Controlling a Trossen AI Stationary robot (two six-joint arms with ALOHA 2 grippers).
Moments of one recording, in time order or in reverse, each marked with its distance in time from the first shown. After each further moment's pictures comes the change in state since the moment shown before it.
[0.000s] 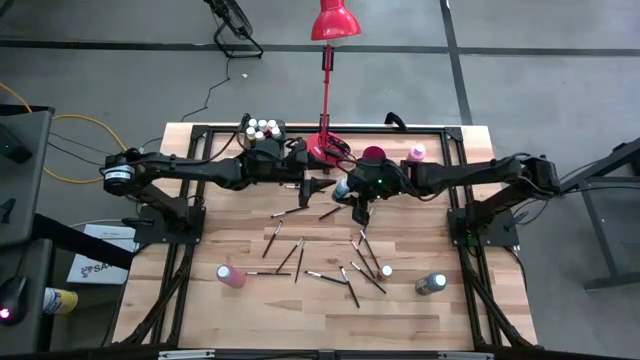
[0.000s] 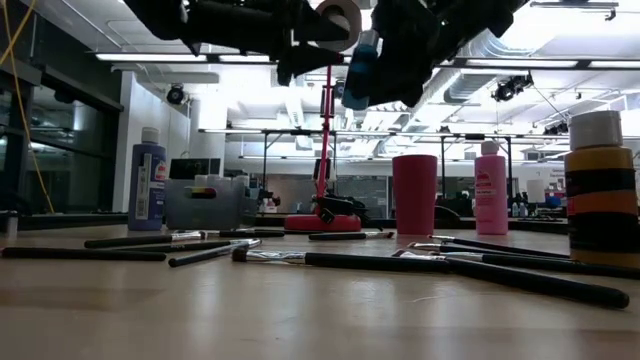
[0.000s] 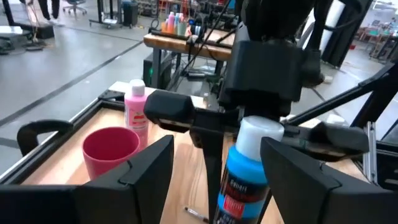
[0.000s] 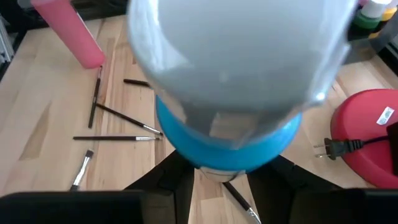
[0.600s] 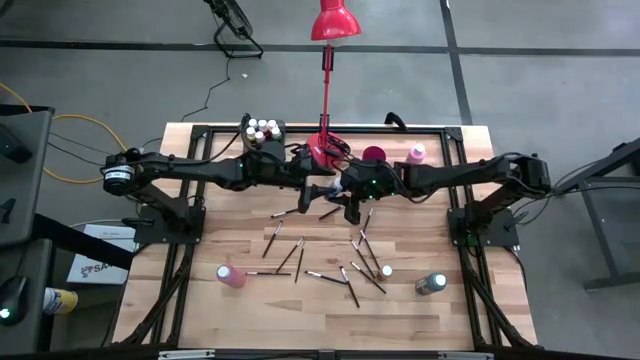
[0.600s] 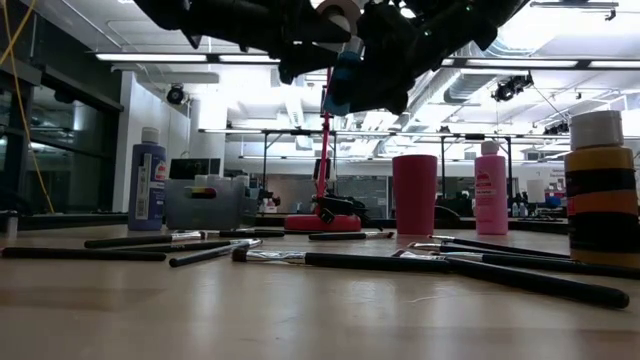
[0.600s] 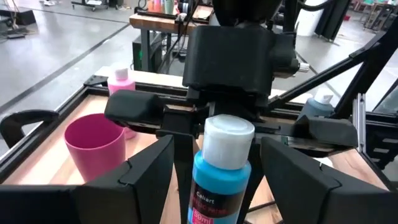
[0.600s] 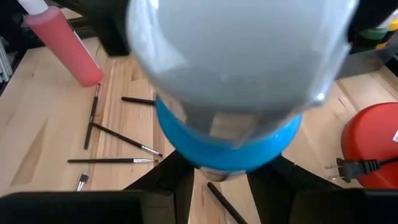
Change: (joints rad) left arm -0.030 0.000 0.045 -0.133 0.019 0.055; right arm -0.004 0.065 0.000 0.130 -0.003 0.025
